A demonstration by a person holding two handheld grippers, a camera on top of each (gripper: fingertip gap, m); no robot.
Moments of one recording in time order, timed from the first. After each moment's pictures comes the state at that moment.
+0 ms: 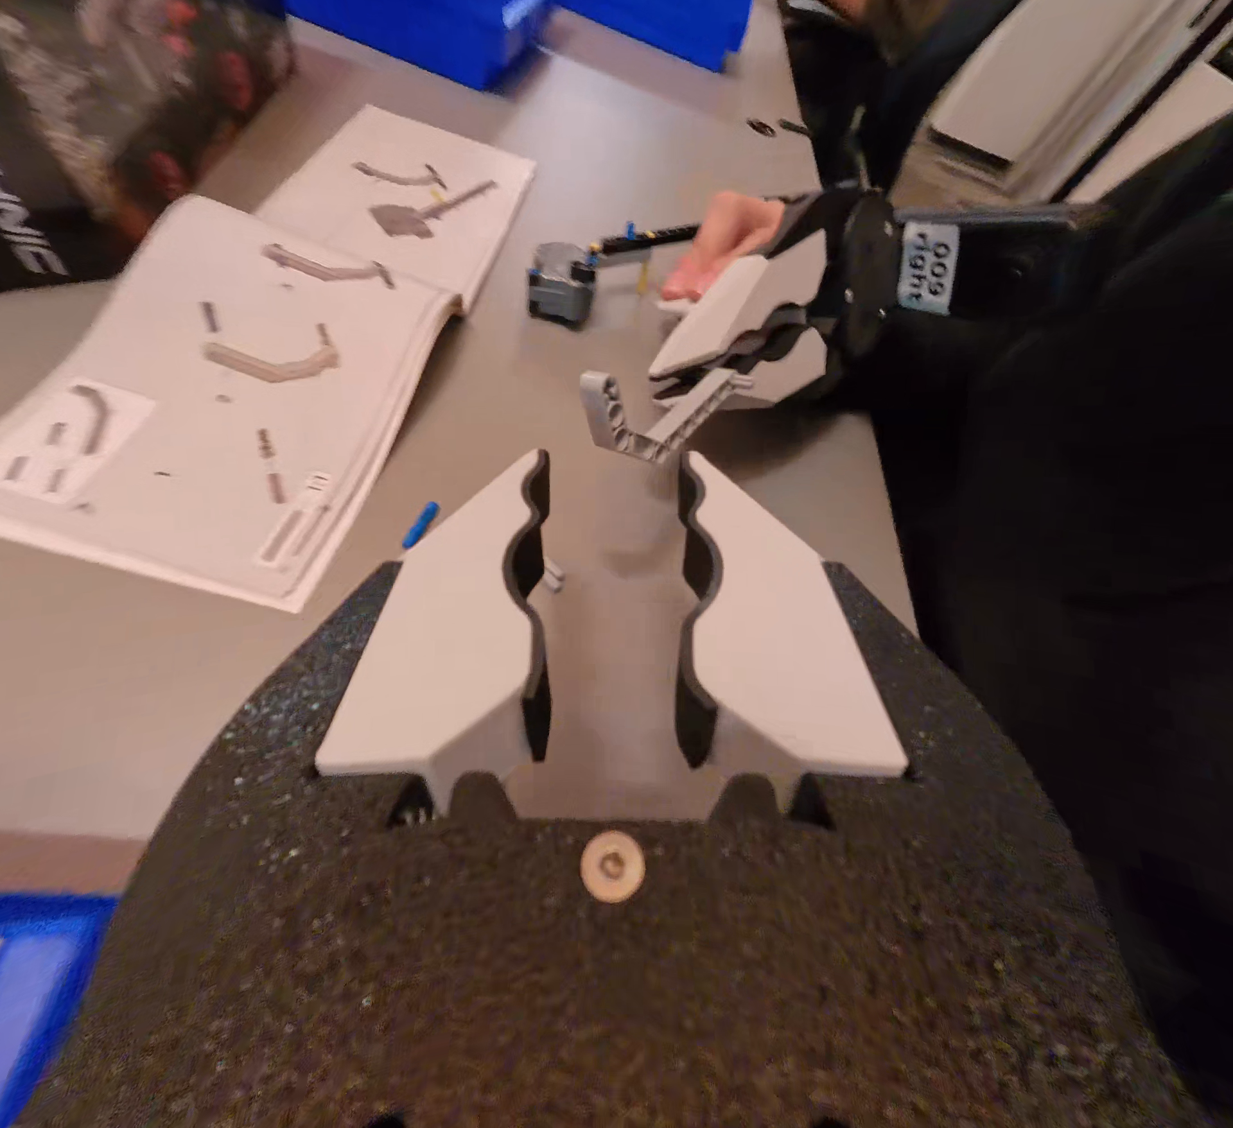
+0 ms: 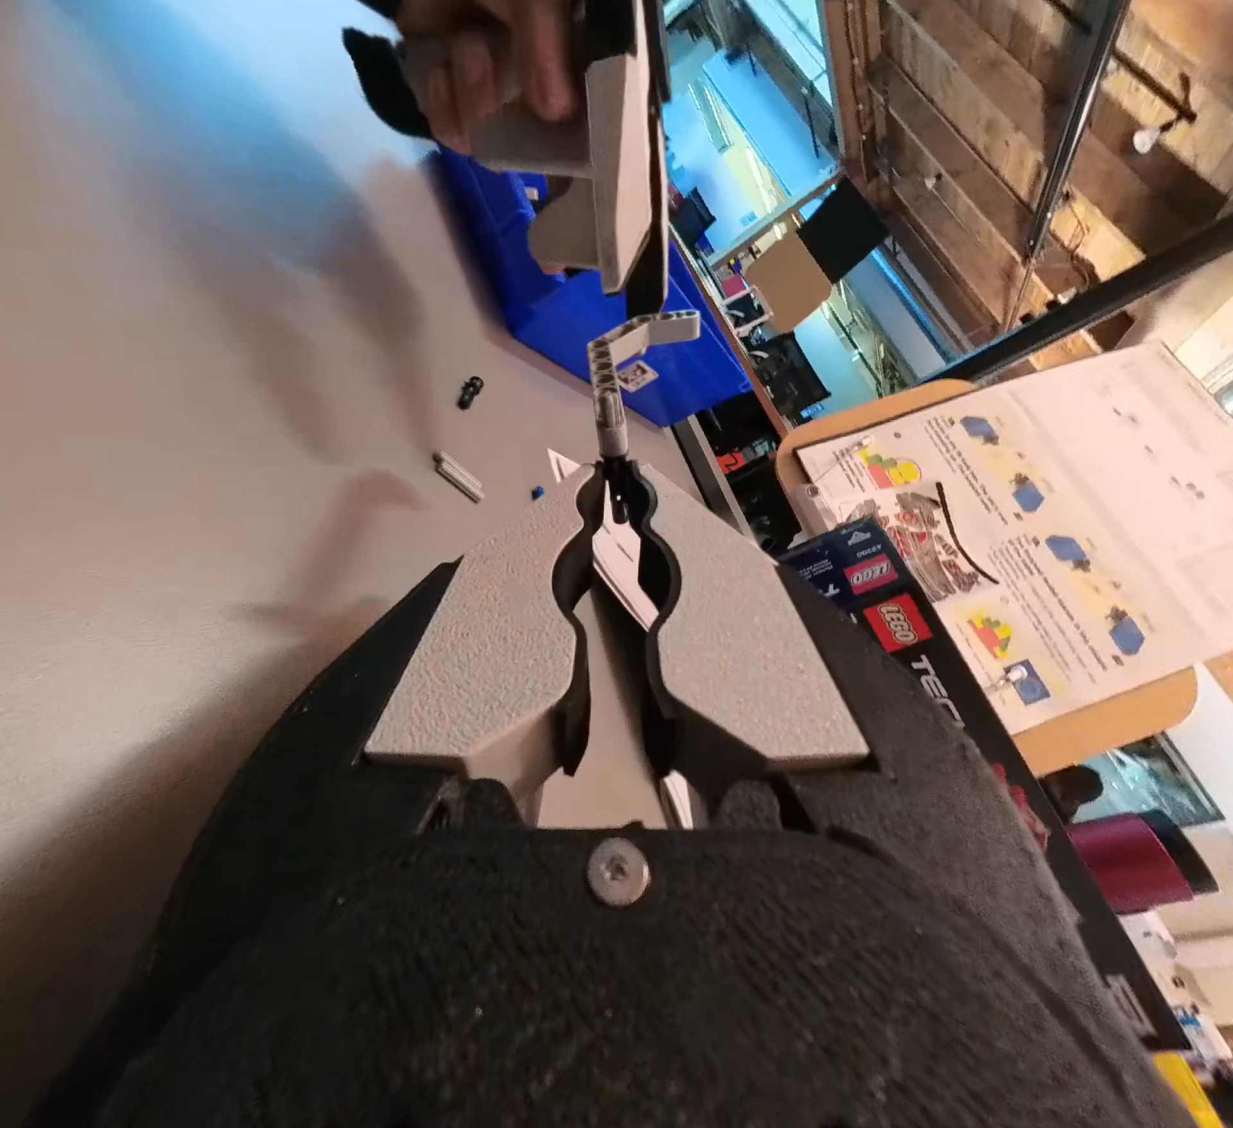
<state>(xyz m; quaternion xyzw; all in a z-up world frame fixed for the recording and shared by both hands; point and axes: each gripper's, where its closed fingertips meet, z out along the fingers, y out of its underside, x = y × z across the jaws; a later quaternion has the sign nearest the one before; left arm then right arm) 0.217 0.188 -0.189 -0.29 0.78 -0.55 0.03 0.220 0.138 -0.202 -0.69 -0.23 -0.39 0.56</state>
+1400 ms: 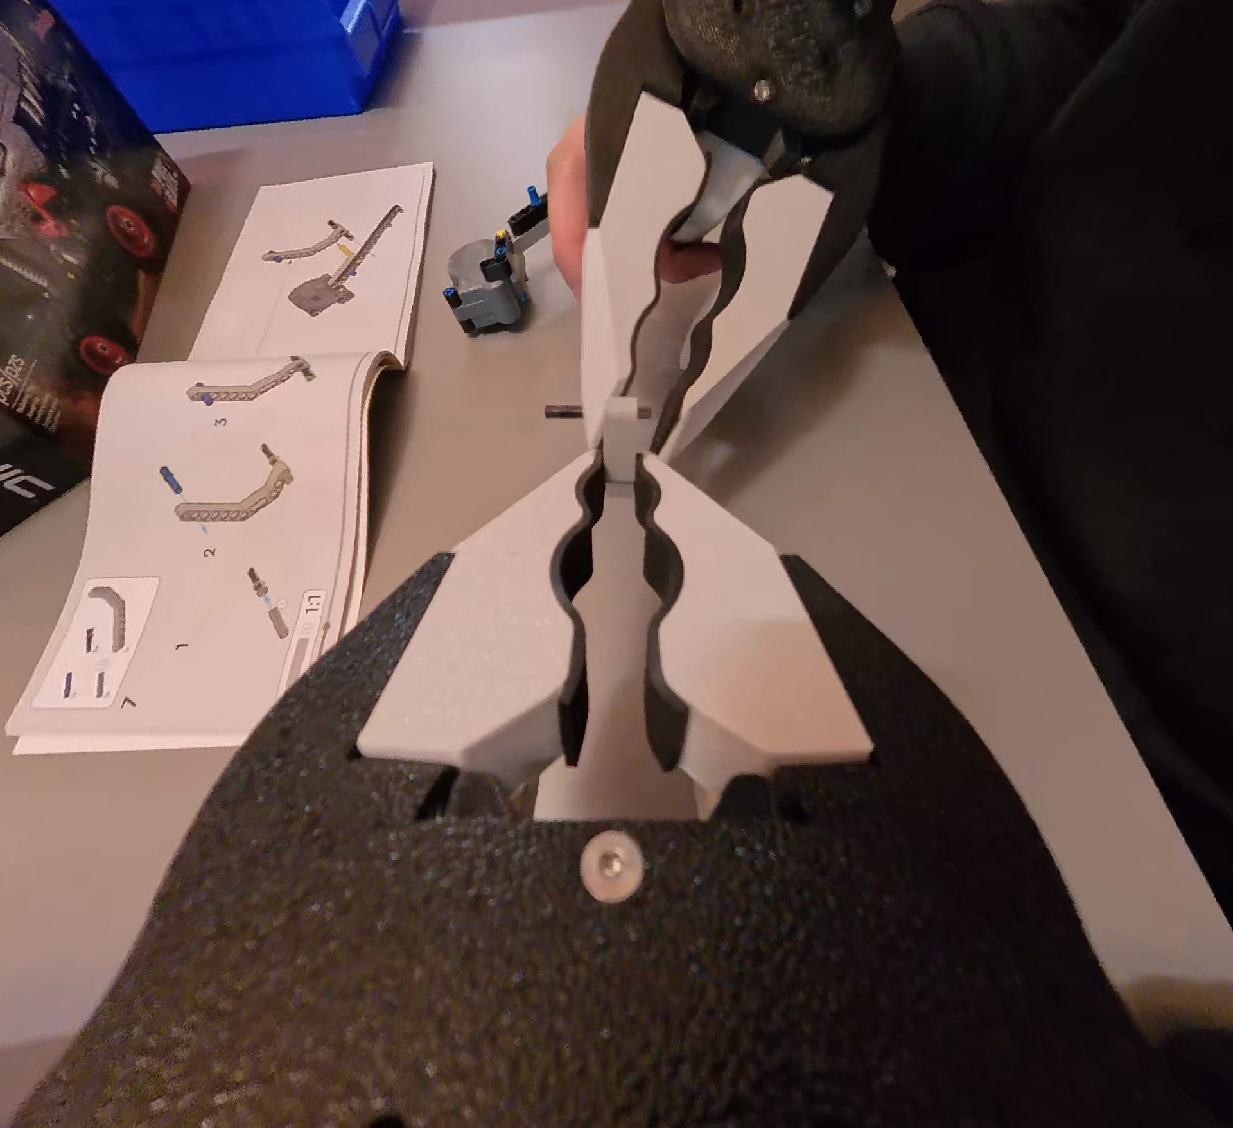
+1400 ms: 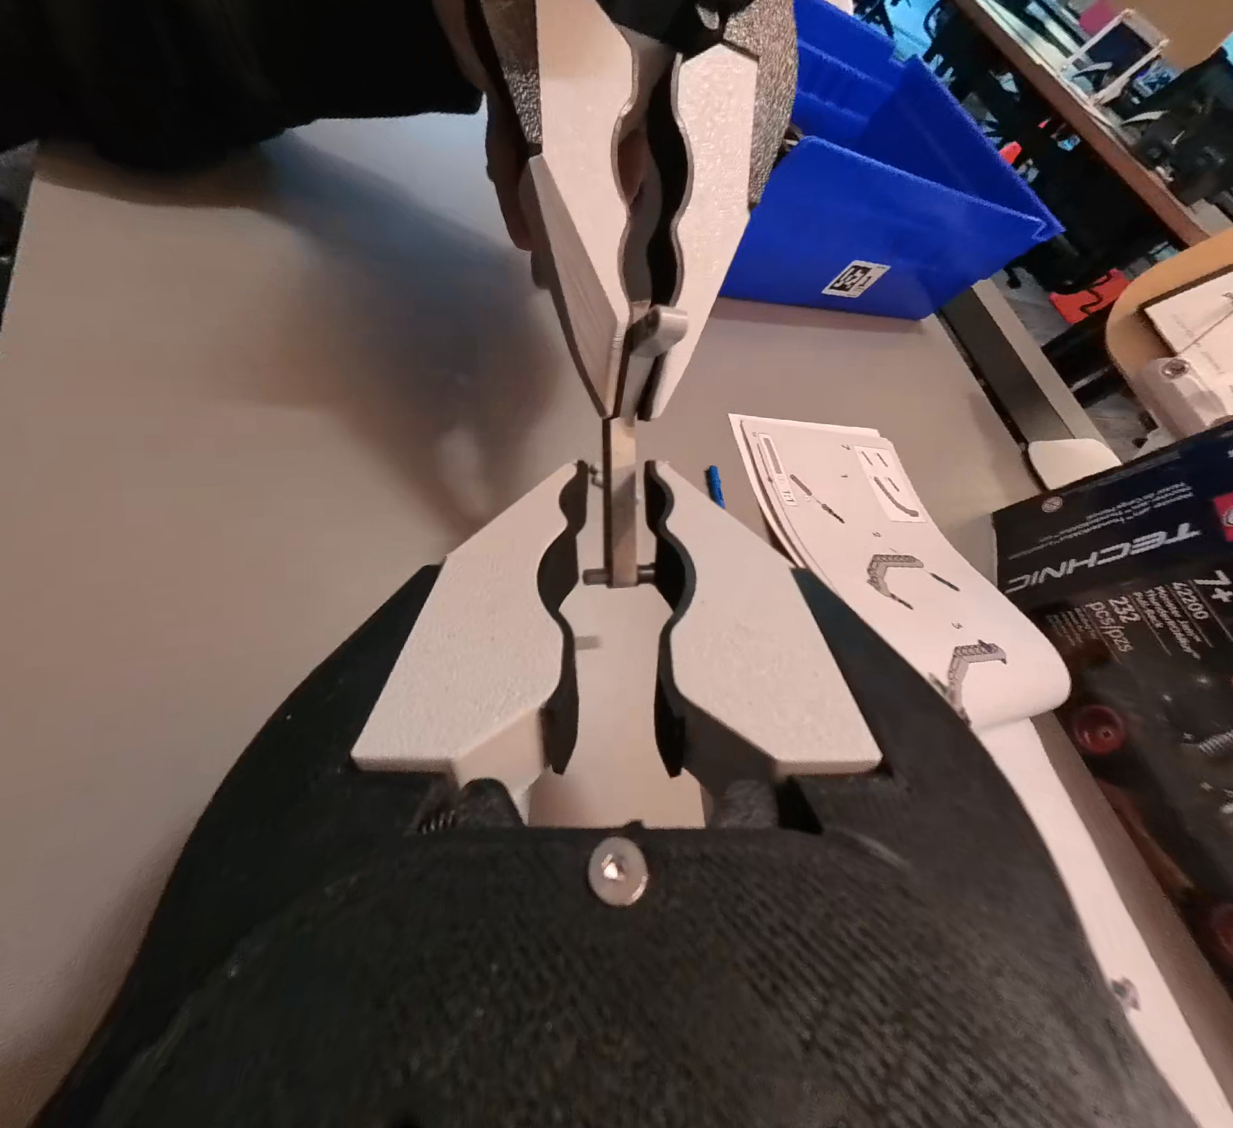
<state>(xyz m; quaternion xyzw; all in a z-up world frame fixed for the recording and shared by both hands) 0.202 0.155 -0.207 -0.12 0.85 -0.50 0.11 0.205 0.143 -0.220 -0.83 -0.16 -0.15 0.51</state>
